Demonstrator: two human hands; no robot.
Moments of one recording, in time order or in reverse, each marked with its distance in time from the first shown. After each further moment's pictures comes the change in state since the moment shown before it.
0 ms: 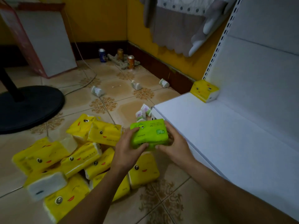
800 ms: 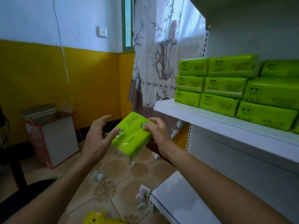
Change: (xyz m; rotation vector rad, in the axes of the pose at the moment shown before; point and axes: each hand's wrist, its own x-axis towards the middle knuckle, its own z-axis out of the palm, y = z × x) left_hand 0.160 0.282 -0.278 -0.072 0.182 0.402; right_hand 0.090 -0.406 -0.102 0.372 0.193 -0.046
